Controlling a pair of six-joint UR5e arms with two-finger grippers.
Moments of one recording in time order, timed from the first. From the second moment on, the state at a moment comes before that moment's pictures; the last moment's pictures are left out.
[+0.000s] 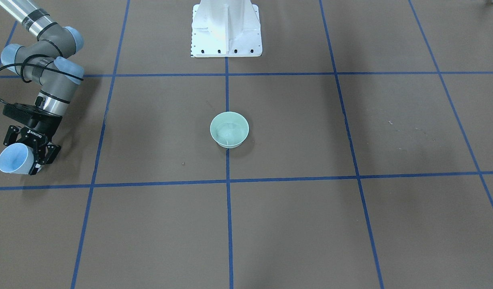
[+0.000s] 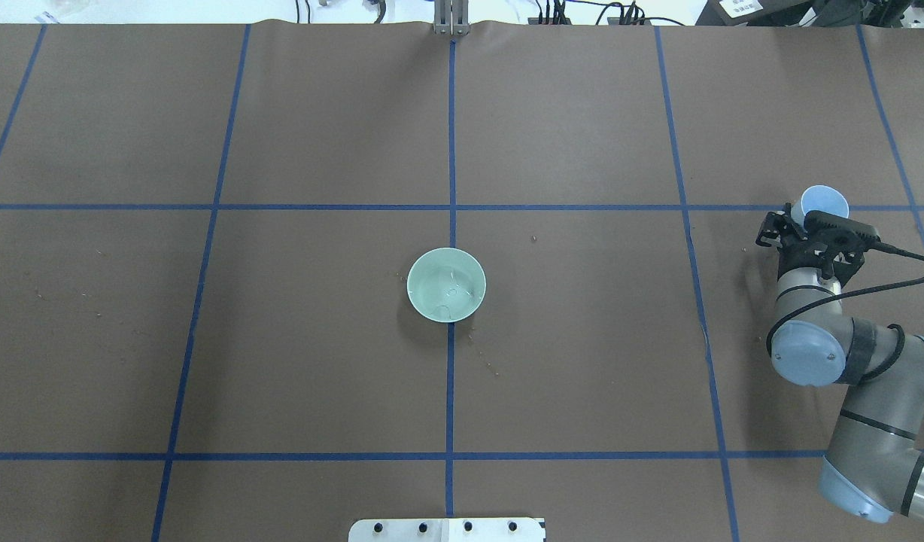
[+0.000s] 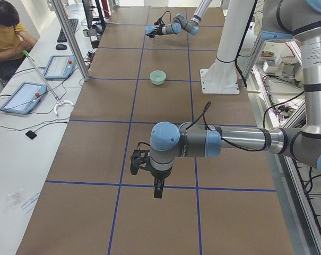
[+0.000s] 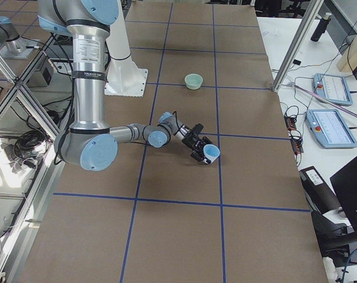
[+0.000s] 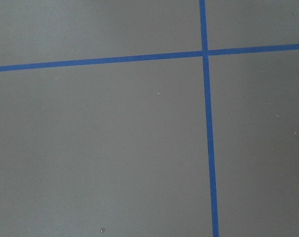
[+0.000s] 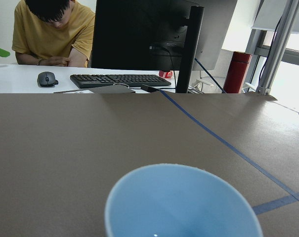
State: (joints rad) left arm -1.69 -1.34 -1.86 -1.51 -2.28 0.13; right arm 0.50 -1.59 1.57 -1.07 0.73 1.64
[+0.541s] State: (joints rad) left arm -1.69 -1.35 -1.86 -1.51 -2.28 0.13; right arm 0.50 -1.58 1.56 -1.07 0.72 1.66
